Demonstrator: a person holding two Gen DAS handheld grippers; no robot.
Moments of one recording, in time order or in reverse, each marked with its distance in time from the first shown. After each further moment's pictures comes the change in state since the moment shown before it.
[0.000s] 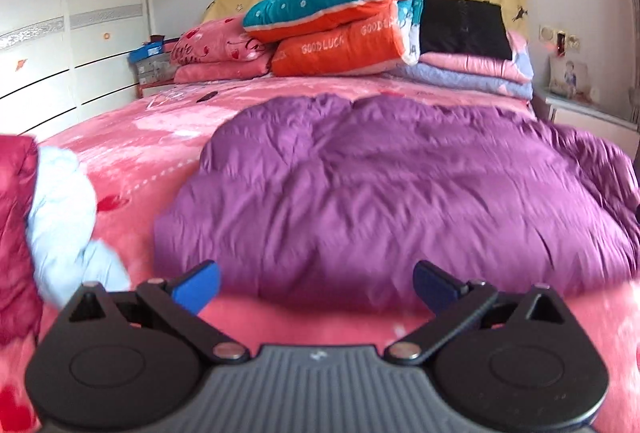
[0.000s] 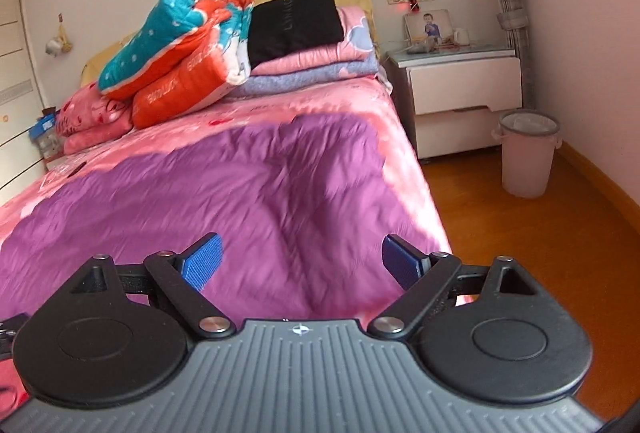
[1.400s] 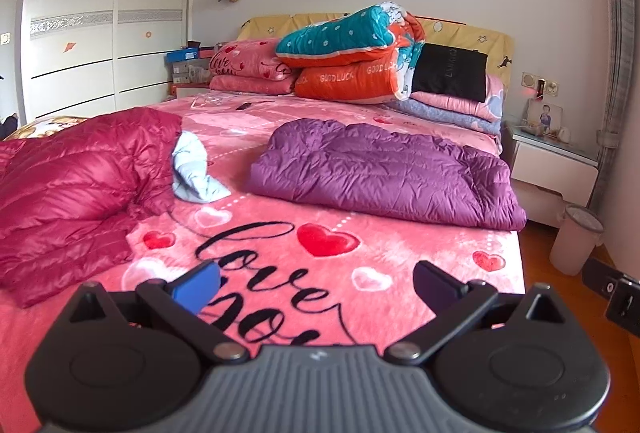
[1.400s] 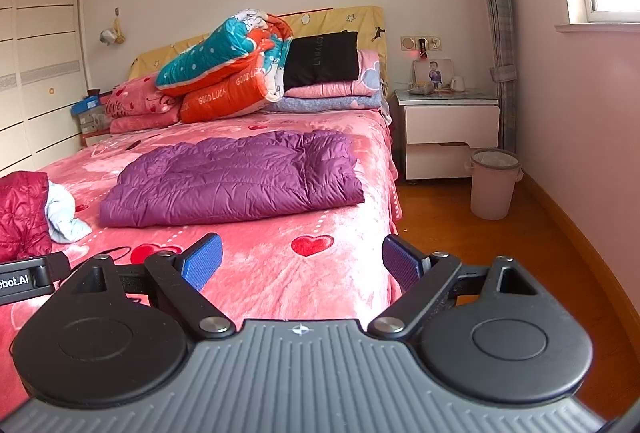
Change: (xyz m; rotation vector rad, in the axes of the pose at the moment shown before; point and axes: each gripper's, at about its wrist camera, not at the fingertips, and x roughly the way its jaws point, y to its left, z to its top) left arm -0.294 0.018 -0.079 -0.117 -0.052 -0.006; right arm -0.322 -0.006 -0.063 -0.145 -0.062 0.038
